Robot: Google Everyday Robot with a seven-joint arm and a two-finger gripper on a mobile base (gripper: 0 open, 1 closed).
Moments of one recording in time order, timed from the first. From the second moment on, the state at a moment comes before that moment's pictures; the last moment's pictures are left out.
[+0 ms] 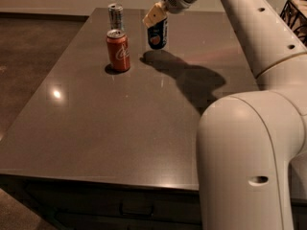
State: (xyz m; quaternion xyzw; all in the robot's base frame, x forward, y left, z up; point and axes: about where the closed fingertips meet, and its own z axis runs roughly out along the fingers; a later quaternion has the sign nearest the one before) arm 0.808 -0.019 0.958 -0.42 0.81 0.13 0.39
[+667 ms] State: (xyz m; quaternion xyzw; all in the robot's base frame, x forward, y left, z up) arm 0.830 0.026 0.977 -0.42 0.80 0.12 0.41
